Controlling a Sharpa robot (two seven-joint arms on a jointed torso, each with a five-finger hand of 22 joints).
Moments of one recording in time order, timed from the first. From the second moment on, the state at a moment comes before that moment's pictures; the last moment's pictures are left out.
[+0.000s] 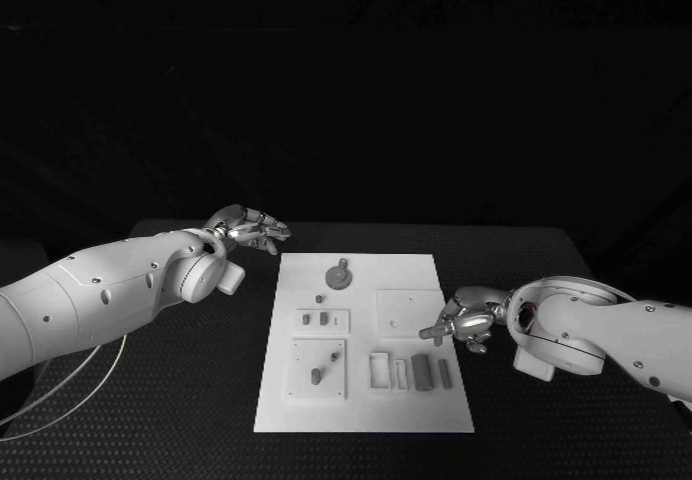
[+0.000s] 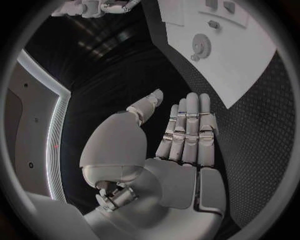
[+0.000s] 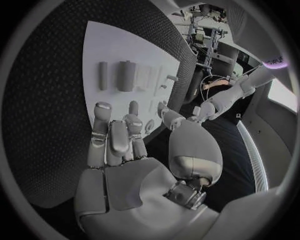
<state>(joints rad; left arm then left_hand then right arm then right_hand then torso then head) 1.27 -0.73 -0.13 1.11 -0.37 -0.25 0.12 1.12 -0.14 0.53 -0.19 0.06 0.85 0.19 0.28 0.48 1.10 0.14 0.13 0.23 0.97 0.03 0.91 0.35 0.02 1.02 -0.07 0.12 1.15 1.25 -0.94 -0.20 1.63 -0.98 0.01 -0.37 0.79 -0.17 0.52 0.03 0.05 1.00 0.06 0.35 0.69 1.14 -0.04 1.26 1.02 1.33 -0.15 1.46 1.04 0.24 1.19 -0.05 0.83 1.31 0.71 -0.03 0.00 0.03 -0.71</state>
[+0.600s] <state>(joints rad) 1.27 -0.73 -0.13 1.11 -0.37 -0.24 0.12 1.12 -0.14 0.53 -0.19 0.06 0.85 0.19 0.28 0.48 1.10 0.14 0.13 0.23 0.97 0.03 0.91 0.35 0.02 1.02 -0.07 0.12 1.15 1.23 -0.92 -0.23 1.63 -0.98 0.08 -0.47 0.78 -0.15 0.51 0.02 0.05 1.00 0.07 0.34 0.67 1.16 -0.04 1.27 1.03 1.33 -0.15 1.46 1.04 0.24 1.19 -0.06 0.83 1.31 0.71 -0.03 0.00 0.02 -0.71</state>
